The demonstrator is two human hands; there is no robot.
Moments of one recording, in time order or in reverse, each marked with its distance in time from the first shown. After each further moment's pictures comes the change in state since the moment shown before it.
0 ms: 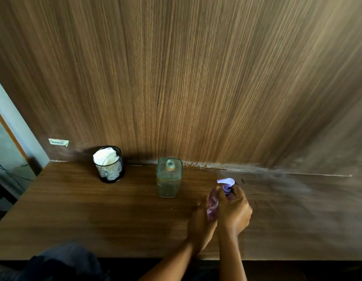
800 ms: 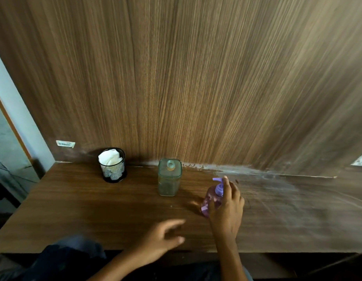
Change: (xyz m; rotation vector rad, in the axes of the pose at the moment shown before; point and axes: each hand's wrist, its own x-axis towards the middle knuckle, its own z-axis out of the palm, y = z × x) left_hand -0.085 0.004 -0.122 0.012 -0.319 -0.095; right_hand -0.016 0.019 -0.016 -0.330 -0.158 -0.431
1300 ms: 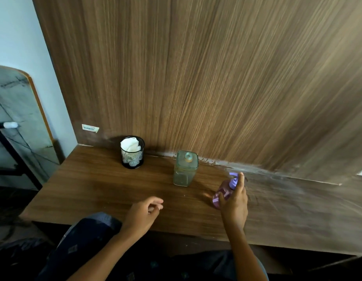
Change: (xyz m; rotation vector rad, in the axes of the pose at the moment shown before) left_hand -0.028 -0.024 -0.054 0.282 0.485 0.008; right_hand -0.008 -0.003 0.009 0.037 -0.073 0.027
